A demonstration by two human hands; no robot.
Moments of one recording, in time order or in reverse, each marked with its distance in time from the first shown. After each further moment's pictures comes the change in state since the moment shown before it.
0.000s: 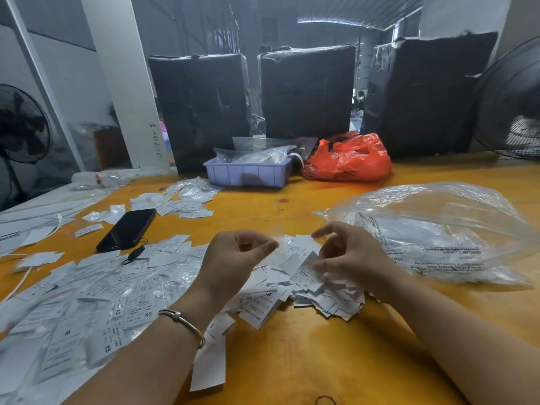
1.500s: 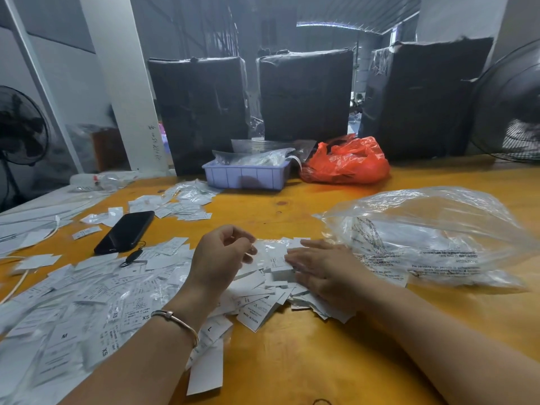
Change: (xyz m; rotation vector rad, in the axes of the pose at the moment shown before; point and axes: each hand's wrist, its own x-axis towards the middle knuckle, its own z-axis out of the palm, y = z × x) left_hand 0.006 0.001 -0.007 0.023 0.127 -0.162; right_hand 0.010 0.005 0.020 -0.748 -0.208 -0.260
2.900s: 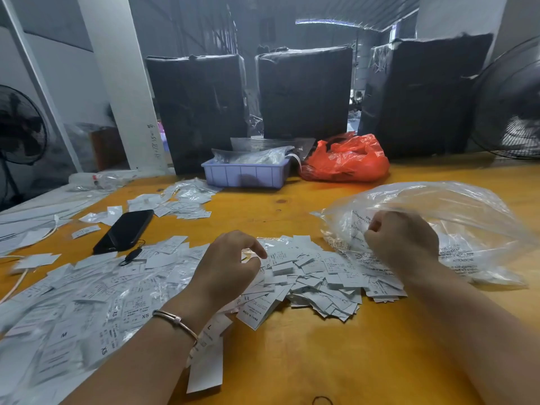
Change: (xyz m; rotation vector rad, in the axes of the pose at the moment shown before) left_hand 0.001 -0.010 0.002 0.560 -0.148 0.314; right_hand -0.018 0.043 -0.043 -0.144 0.499 0.651
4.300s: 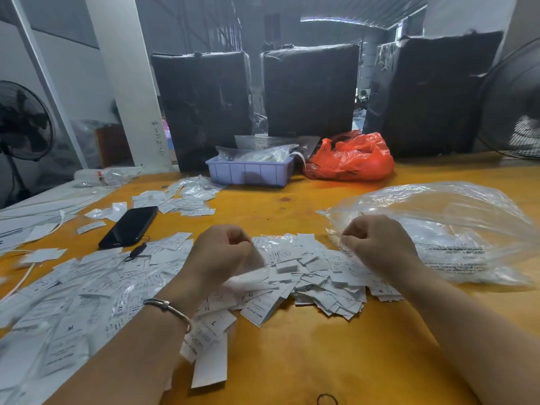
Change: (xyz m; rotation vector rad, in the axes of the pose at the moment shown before) left_hand 0.006 -0.003 -0.018 -0.205 0.018 -0.266; right_hand -0.015 -0.019 0.006 0.360 -0.210 -0.163
